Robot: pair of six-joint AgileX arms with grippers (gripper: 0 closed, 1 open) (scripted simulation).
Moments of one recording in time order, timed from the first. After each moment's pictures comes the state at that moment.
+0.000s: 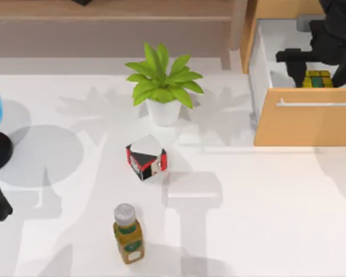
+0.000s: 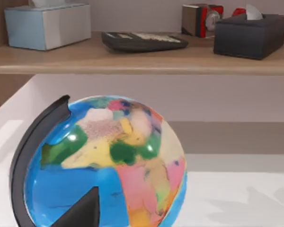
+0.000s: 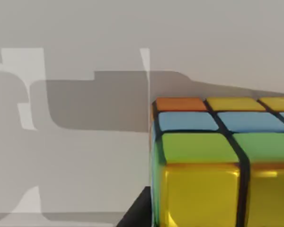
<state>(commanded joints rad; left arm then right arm) 0.00 0.00 0.00 0.00 0.00 0.00 0.13 2.46 2.21 -1.22 0.02 0.17</state>
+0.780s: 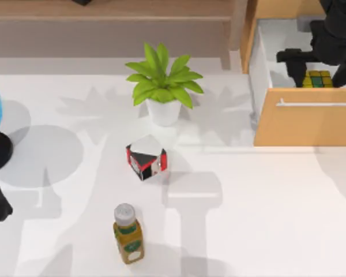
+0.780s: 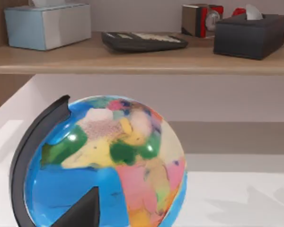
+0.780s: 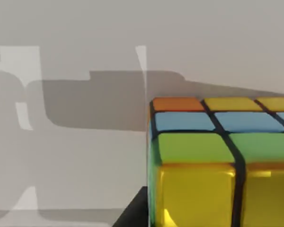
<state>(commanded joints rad) 0.00 0.00 0.00 0.00 0.00 0.00 0.14 2.46 2.21 -1.22 0.03 0.17</state>
